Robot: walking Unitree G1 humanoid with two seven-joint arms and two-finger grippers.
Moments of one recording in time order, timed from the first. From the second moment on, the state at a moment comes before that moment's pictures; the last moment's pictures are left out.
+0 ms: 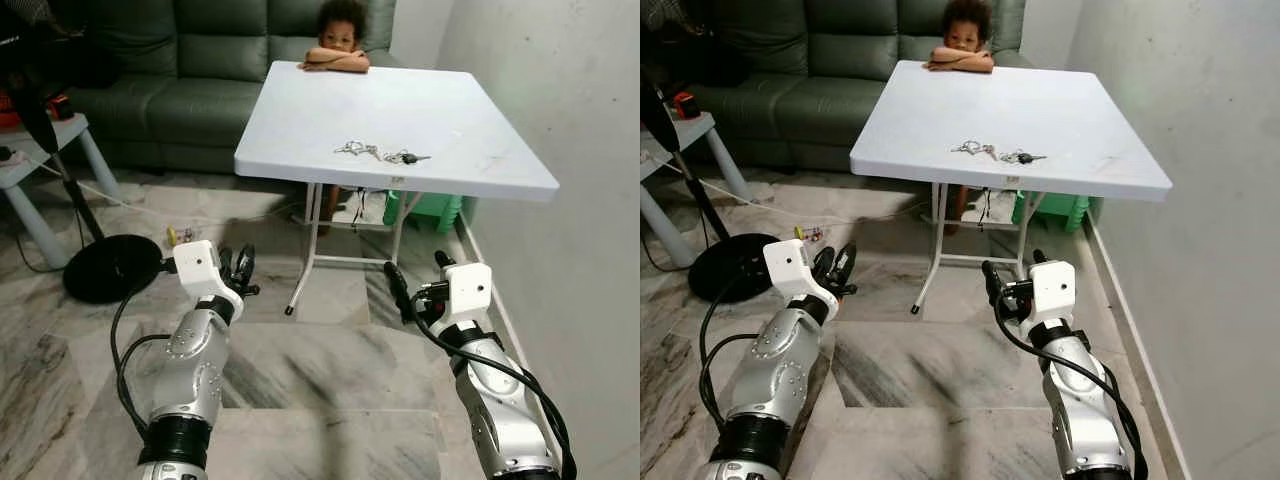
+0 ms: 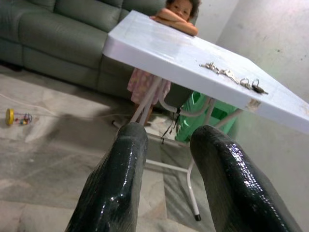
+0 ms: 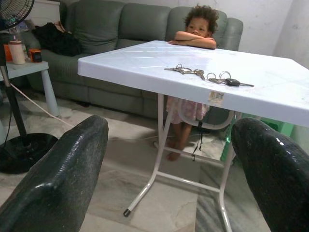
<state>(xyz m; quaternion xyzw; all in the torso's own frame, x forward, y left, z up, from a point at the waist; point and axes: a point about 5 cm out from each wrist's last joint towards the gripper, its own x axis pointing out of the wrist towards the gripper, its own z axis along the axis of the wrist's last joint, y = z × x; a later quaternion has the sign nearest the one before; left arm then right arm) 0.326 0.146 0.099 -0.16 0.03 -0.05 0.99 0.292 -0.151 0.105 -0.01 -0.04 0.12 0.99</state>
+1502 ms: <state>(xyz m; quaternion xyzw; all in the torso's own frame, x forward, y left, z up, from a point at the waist) 0.326 0.131 0.108 -0.15 0.01 -0.11 0.98 0.289 -0.160 0.104 -0.01 -0.04 0.10 0.99</state>
